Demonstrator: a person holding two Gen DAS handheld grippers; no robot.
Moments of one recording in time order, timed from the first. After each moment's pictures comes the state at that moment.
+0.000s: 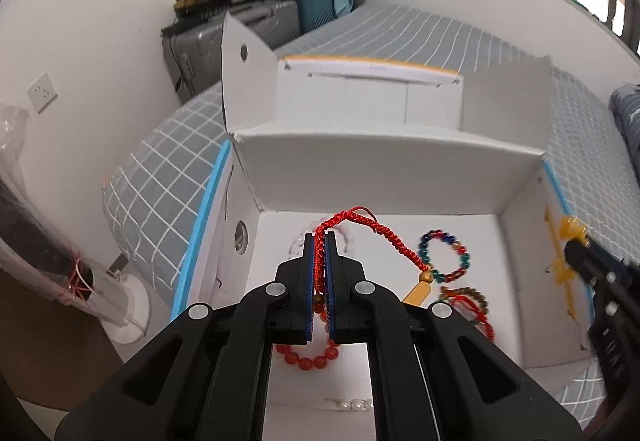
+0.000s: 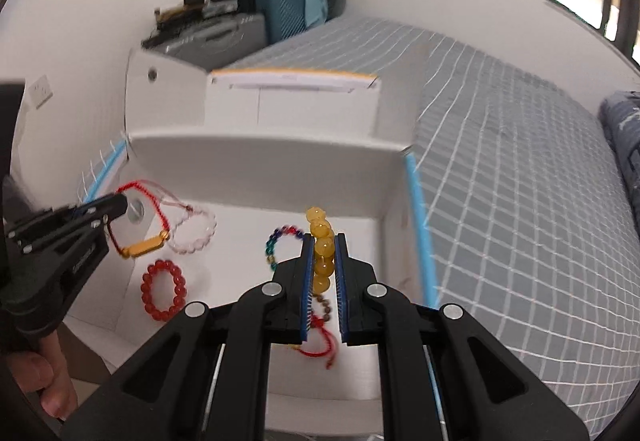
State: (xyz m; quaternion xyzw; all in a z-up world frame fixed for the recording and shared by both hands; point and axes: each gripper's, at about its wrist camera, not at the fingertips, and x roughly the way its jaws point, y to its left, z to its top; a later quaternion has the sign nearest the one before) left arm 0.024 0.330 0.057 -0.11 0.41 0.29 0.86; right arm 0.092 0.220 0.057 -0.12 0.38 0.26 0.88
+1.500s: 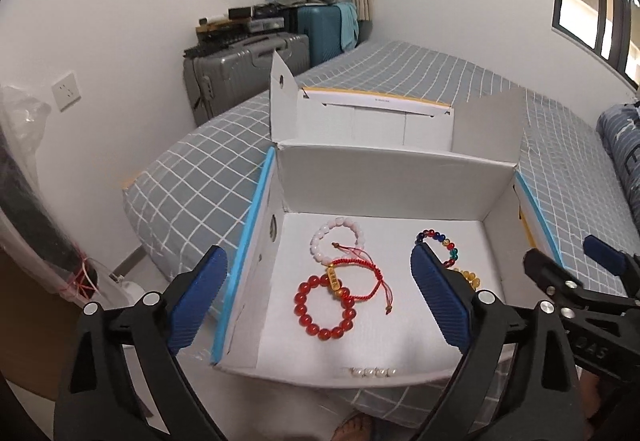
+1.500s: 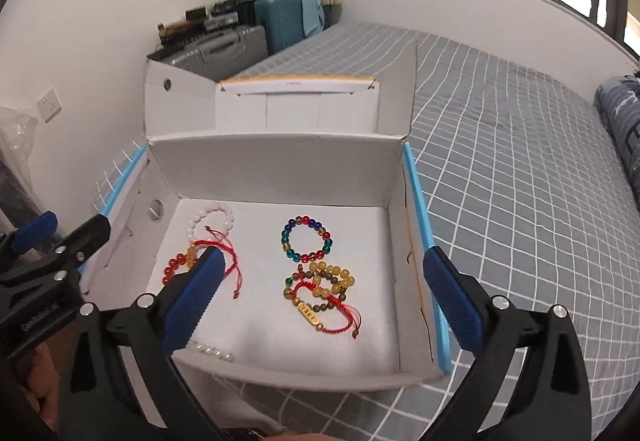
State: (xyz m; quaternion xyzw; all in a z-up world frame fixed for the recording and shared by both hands) left arm -0.056 0.306 0.093 -0.10 0.34 0.30 0.88; right arm 0.052 0.189 0.077 -0.09 0.36 0.26 0.89
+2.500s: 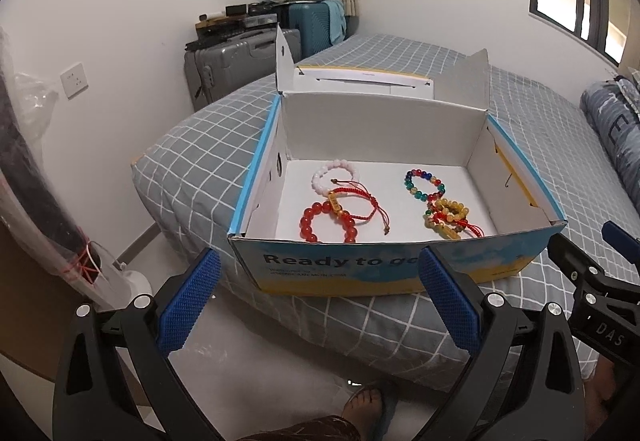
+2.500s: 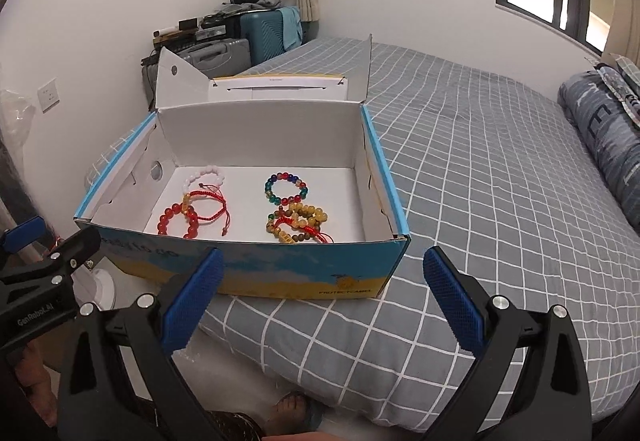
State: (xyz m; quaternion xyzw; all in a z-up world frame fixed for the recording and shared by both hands) left arm -0.136 0.264 0.059 -0.09 0.35 0.28 0.89; right arm -0.036 0.135 0.050 -0.09 0.32 0.22 0.92
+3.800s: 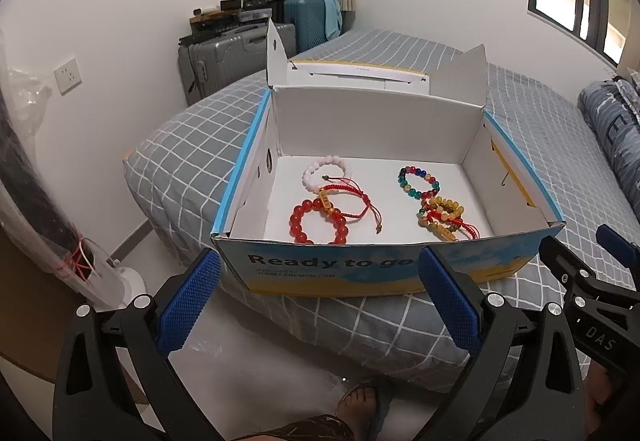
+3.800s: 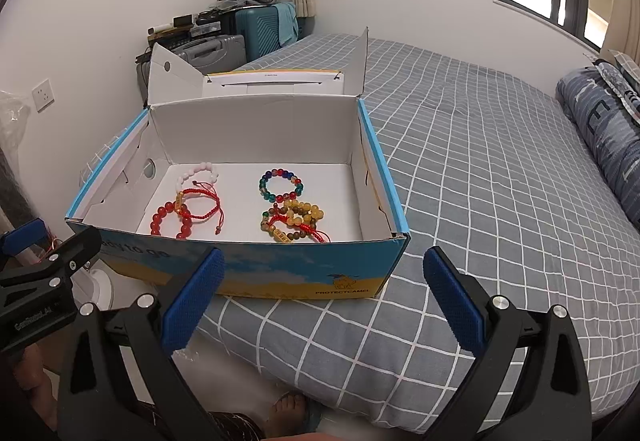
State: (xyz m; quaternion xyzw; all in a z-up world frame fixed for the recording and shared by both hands) left arm -0.126 0.262 0.055 -0.10 0.35 0.27 0.89; right arm -0.031 0.134 0.047 -0.09 0.33 0.22 0.91
